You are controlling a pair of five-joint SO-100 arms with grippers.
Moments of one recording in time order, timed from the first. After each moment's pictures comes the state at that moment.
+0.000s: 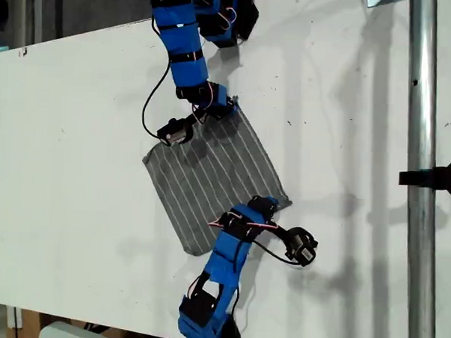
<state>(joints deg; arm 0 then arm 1) 14.5 34.5 47.4 72.5 -88.0 0.5 98.7 129.3 59.9 47.3</state>
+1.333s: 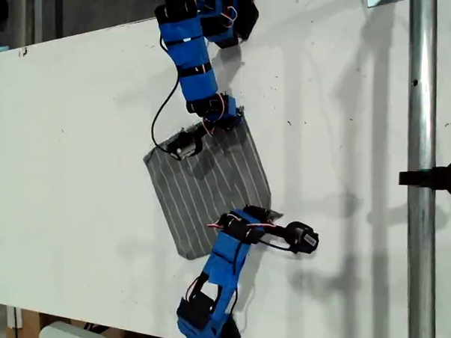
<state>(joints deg) 17.6 44.4 58.0 85.7 -103.1 -5.4 86.3 116.2 60.4 51.2</state>
